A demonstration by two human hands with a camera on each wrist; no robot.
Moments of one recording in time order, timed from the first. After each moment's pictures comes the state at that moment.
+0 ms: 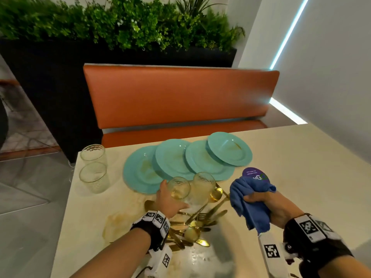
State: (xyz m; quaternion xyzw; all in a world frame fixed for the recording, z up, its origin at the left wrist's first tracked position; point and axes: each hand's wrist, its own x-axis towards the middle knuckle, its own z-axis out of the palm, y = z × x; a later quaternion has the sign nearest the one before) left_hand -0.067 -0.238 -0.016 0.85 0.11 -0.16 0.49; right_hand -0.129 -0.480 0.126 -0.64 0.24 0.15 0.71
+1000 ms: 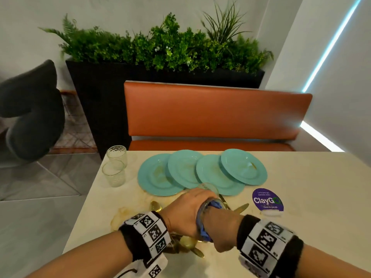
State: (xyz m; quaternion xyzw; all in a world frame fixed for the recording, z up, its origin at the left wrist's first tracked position) left_hand -0.119 -0.272 0.088 0.85 -0.36 0.02 0.39; right_hand -0.148 -0.394 0.165 -0.89 -0.29 0.33 -0.14
